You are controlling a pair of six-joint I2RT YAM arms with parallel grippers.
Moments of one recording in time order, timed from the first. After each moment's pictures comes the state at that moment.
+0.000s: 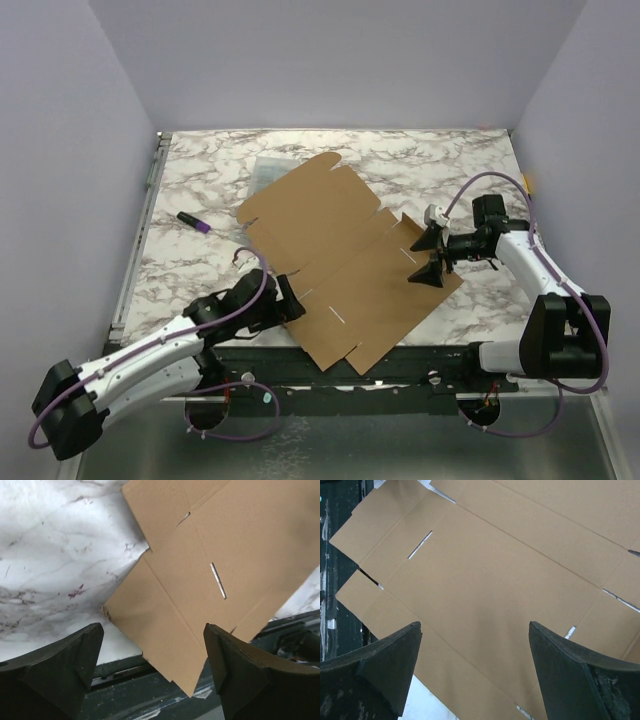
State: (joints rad) left arm -0.85 0.85 0.44 -0.49 -0.10 -1.02; right arm -0.02 1.34 0.87 -0.84 -1.13 -1.15
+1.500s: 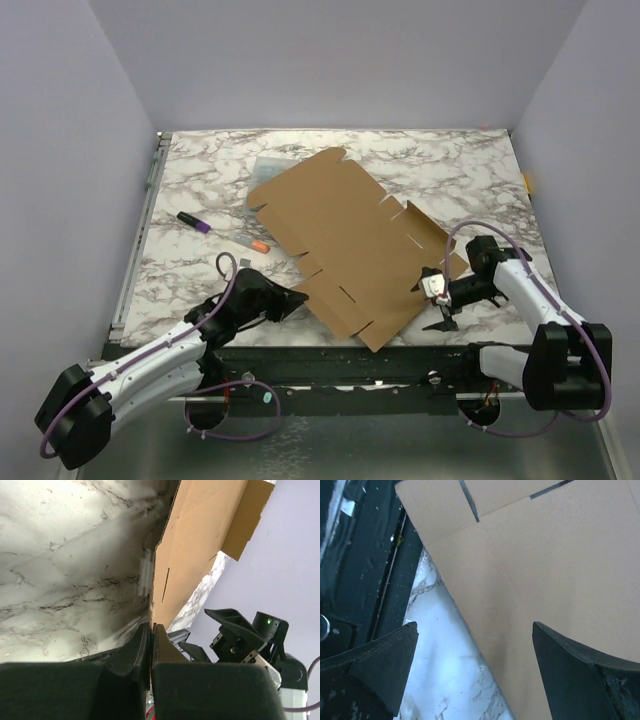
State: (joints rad) left arm -0.77 0.75 0.25 -0.09 0.02 -1.65; right arm -0.01 1.20 0.65 -1.19 -0.96 -1.96
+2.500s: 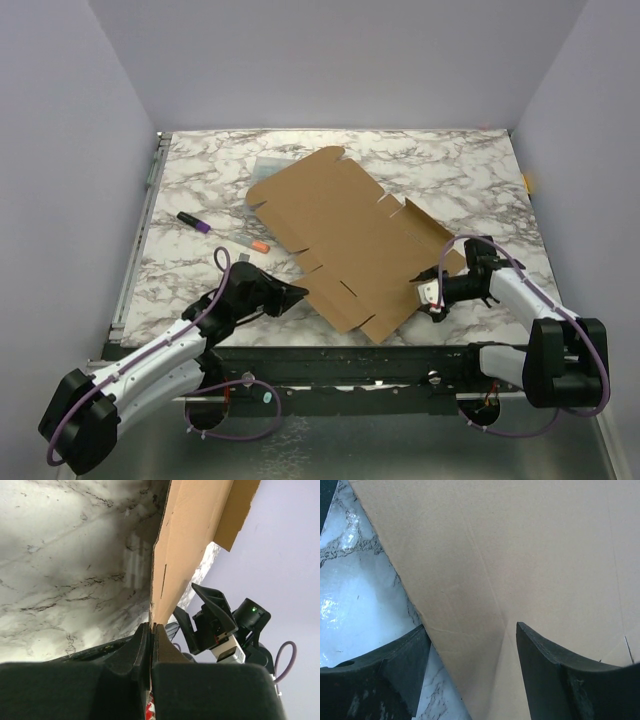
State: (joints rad) left arm -0.67 0.78 0.28 -0.07 0.15 -1.63; right arm -0.01 1.20 0.52 -0.75 -0.93 -1.99
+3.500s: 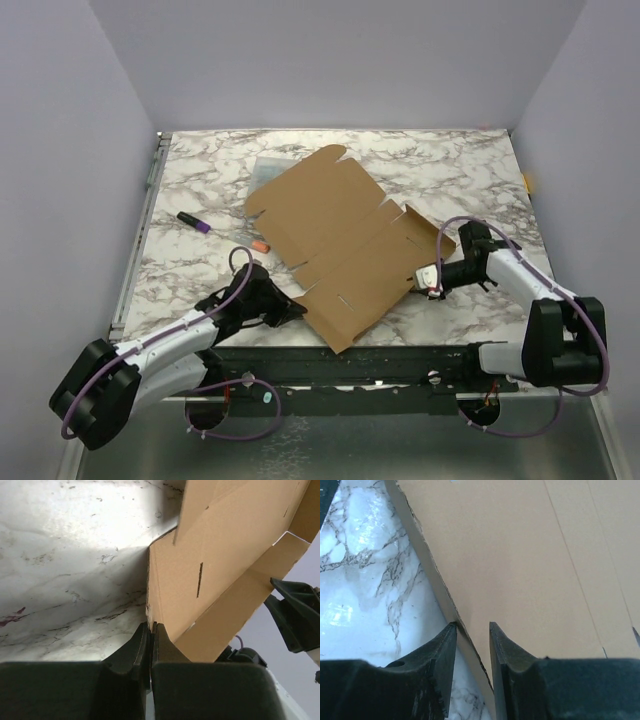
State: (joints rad) left arm -0.66 0.96 0.24 -0.05 0.23 -1.40; right arm 0.04 1.29 0.67 -0.84 -0.96 -1.98
